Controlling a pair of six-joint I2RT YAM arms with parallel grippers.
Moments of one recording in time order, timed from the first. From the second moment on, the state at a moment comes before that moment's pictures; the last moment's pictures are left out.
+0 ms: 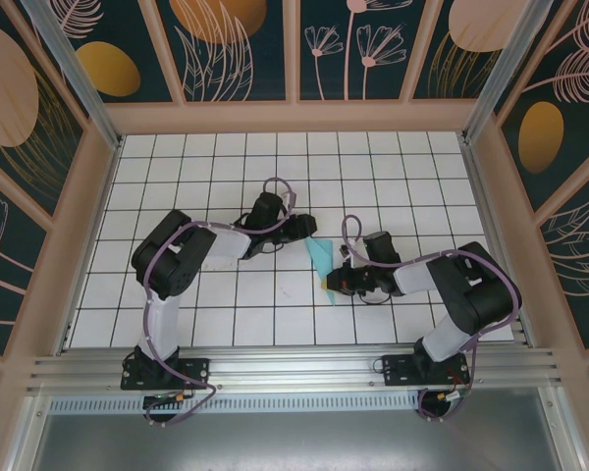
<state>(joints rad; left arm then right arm) -0.61 2.04 1.04 0.42 0.39 -0.84 0.45 1.61 0.41 0.26 -0.80 0.65</state>
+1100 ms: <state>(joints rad) -0.71 2.03 0.91 0.56 0.51 -1.00 0.45 1.65 0.47 0.20 -0.85 0.64</state>
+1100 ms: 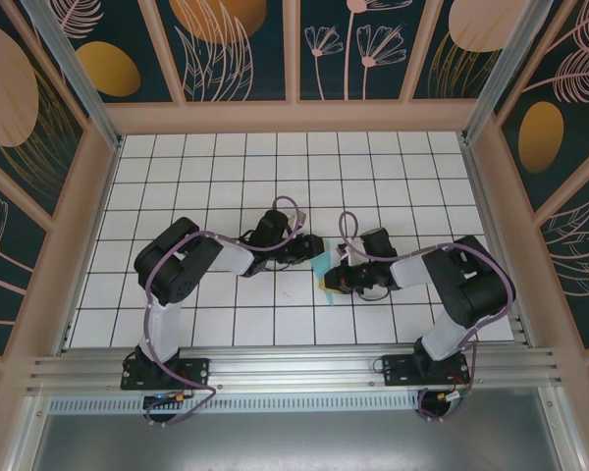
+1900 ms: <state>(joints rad) -0.72 2.04 0.95 0.46 0.47 -1.00 0.54 1.48 0.34 0.20 -0.75 0.73</state>
